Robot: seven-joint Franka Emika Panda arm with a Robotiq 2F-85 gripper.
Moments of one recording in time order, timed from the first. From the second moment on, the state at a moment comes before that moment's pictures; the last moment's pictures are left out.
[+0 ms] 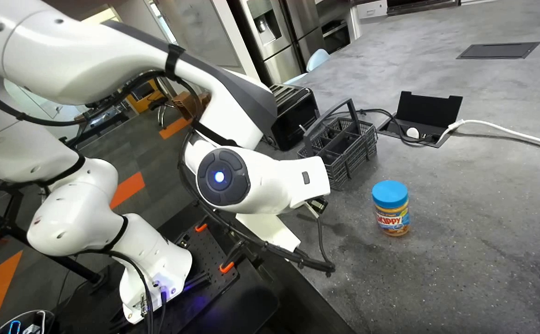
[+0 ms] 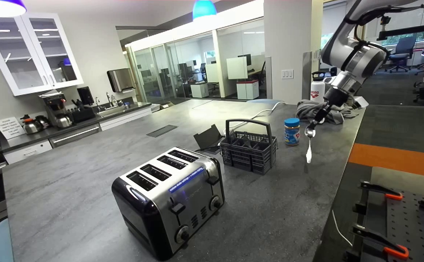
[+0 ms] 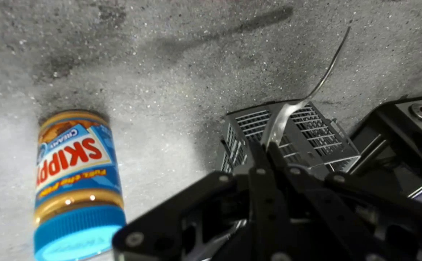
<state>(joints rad) -0.40 0.06 -0.40 -2.50 1.03 2.37 -1.68</state>
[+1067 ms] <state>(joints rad) -0.48 0.45 -0.35 -2.26 1.15 2.31 -1.69</state>
